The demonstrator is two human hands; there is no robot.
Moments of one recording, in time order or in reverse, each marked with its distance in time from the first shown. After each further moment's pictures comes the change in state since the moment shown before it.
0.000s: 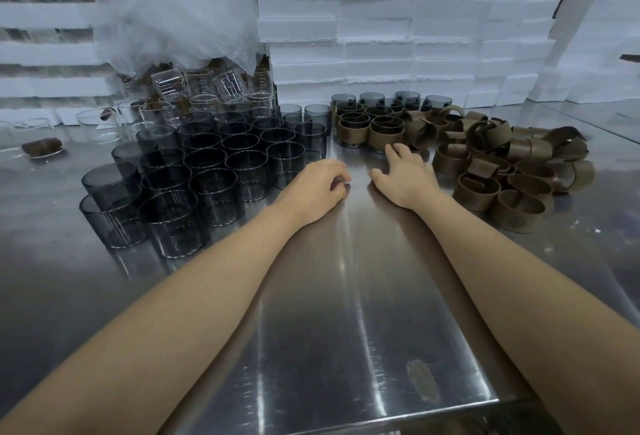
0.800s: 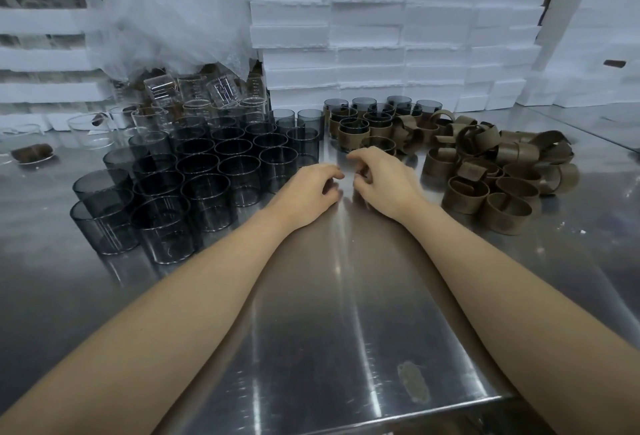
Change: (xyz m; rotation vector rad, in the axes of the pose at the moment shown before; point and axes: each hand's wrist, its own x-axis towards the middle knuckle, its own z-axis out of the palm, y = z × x) left_hand 0.001 -0.002 0.000 -0.006 0.022 0.034; right_hand -0.028 -0.016 -0.009 0.229 0.206 -0.329
